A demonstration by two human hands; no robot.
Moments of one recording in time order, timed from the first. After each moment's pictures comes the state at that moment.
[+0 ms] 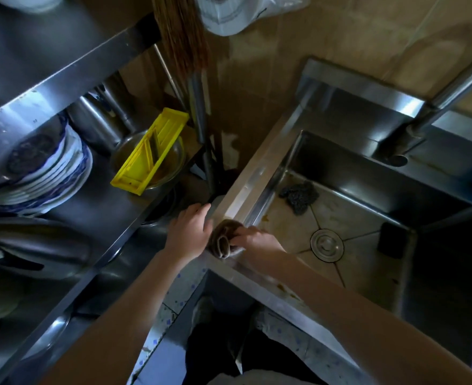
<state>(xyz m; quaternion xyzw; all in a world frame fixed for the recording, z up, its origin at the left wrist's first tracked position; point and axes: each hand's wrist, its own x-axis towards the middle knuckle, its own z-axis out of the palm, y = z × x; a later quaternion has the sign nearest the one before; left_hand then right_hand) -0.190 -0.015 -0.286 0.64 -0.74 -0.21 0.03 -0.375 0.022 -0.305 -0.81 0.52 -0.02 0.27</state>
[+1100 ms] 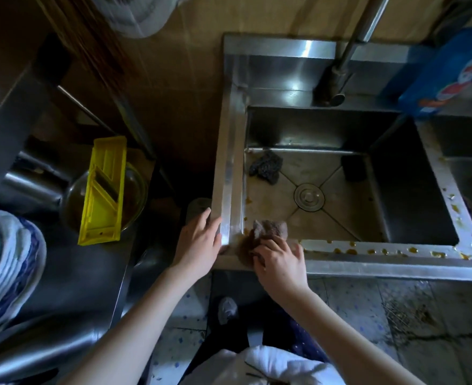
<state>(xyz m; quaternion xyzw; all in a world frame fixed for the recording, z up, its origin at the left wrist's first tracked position) -0.159 -0.040 -0.308 0.39 -0.90 -0.19 0.01 -0.289 0.104 -0.295 -0.50 0.85 -0.09 0.12</state>
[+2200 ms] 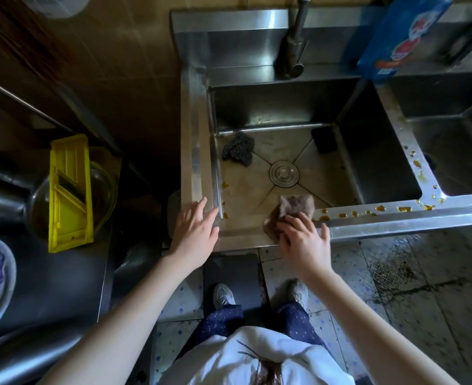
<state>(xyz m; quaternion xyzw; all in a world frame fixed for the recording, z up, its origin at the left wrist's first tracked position) -0.185 -0.015 -0.318 0.32 -0.93 -0.17 -0.05 -0.339 0.172 -0.302 -0.39 0.91 -0.06 0.12</state>
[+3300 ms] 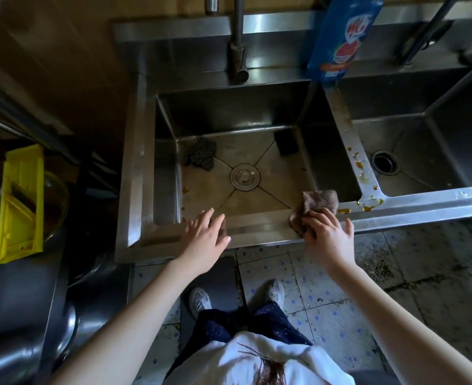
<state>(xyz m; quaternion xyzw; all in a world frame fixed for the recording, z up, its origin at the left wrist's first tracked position) -0.293 0.087 -0.321 0.30 -0.92 -0.22 -0.11 -0.485 0.294 -0.310 -0.34 0.93 -0.09 0.10</state>
